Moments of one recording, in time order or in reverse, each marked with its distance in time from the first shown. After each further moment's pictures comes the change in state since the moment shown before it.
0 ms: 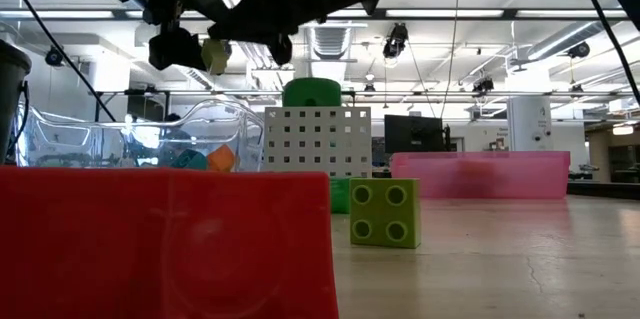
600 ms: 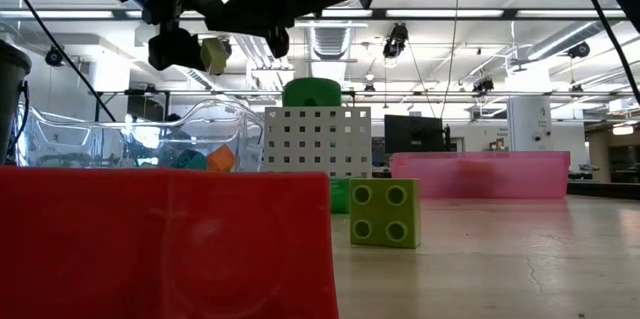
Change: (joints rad) left arm 0.000 0.000 0.000 -0.004 0.016 -0.001; right arm -0.005 0.005 0.044 -0.011 0.009 -0.012
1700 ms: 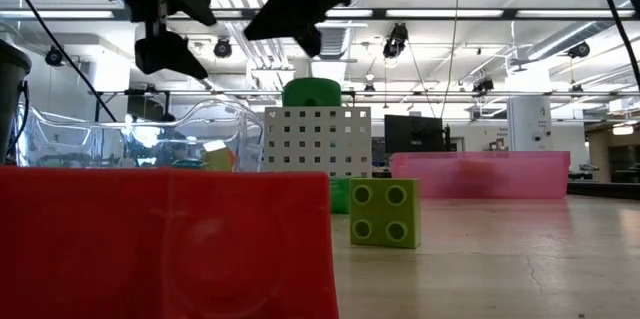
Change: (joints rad) left arm -0.025 0.000 0.000 -0.068 0.105 -0.043; right arm -0.002 -0.086 -0.003 -0.278 0.055 0.051
